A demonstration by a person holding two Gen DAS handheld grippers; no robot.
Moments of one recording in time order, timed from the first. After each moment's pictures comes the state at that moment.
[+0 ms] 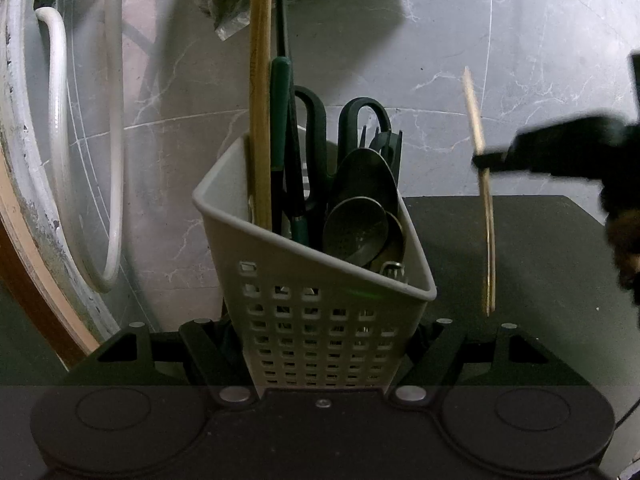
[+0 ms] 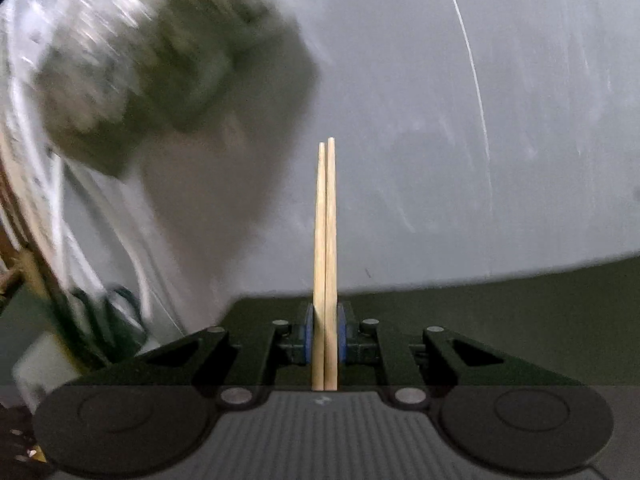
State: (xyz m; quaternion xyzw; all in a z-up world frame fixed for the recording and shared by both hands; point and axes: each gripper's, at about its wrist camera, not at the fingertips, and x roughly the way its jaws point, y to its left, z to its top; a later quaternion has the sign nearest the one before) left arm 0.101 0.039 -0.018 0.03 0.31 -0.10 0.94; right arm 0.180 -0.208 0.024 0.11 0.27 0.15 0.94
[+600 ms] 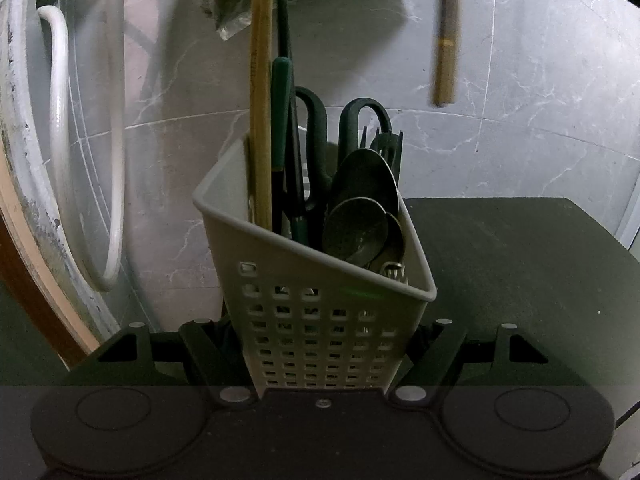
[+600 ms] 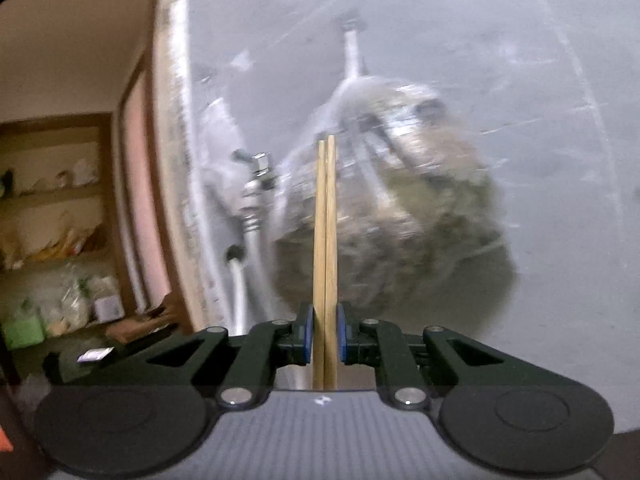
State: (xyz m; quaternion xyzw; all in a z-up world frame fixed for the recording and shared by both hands) left arm 0.101 0.038 -0.017 0.03 0.31 -0.10 0.94; right arm 0.123 -0.160 0.140 0.09 0.07 0.34 0.93
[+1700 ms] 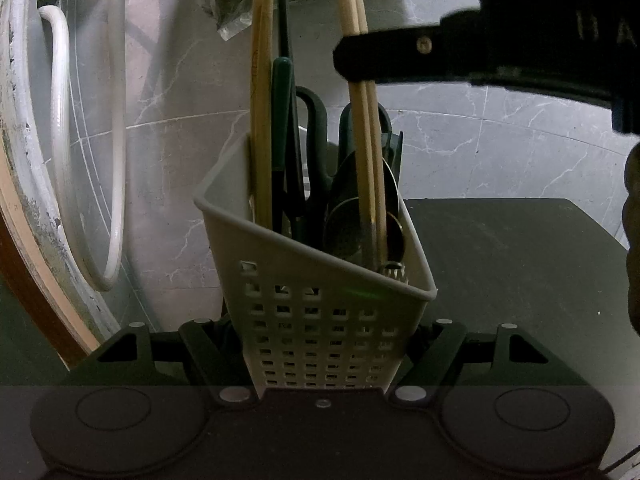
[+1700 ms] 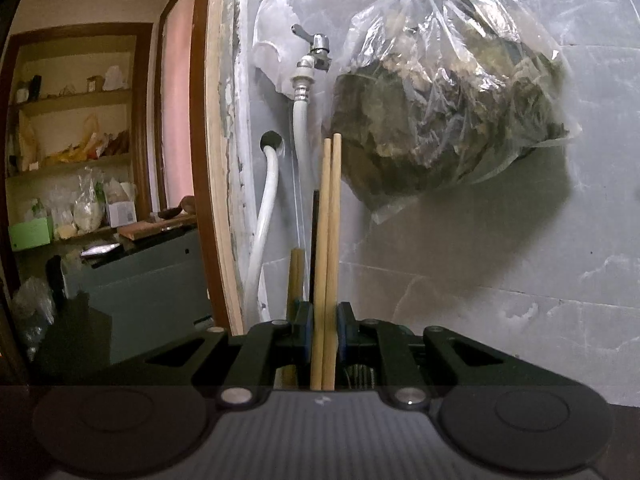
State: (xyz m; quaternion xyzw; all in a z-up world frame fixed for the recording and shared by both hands) left arm 0.101 0.039 -0.017 0.03 0.31 -0.10 0.94; right arm 0.105 -0.105 0.052 -0.01 0.13 0.36 0.92
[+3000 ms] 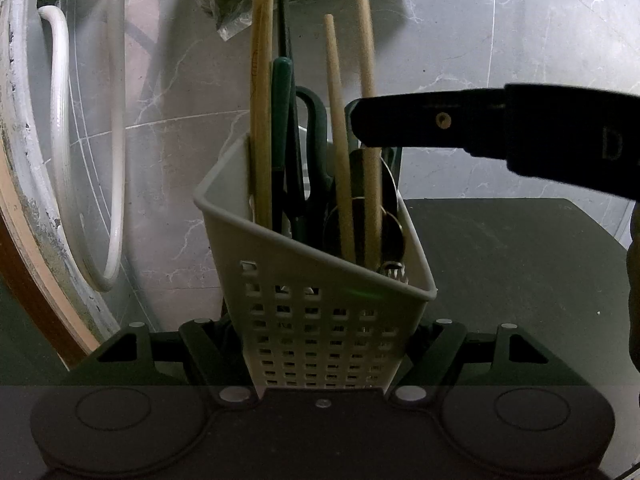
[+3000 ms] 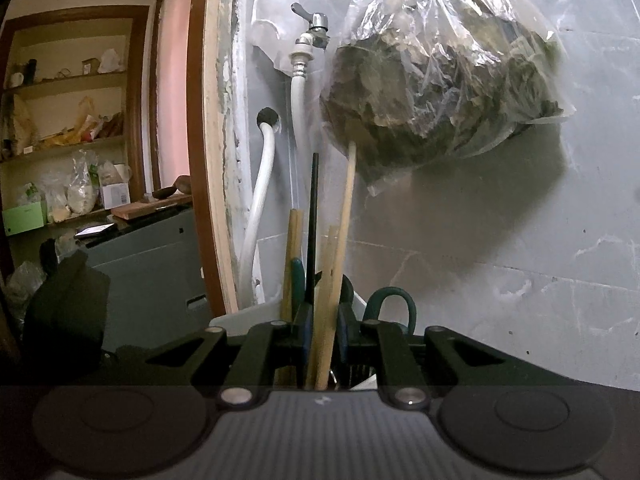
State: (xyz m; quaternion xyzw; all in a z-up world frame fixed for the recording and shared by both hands) left arm 0.101 0.039 -0.017 0.03 0.31 -0.10 0.94; right arm 0.101 -0.108 0.041 -0.02 0.15 0.36 0.92
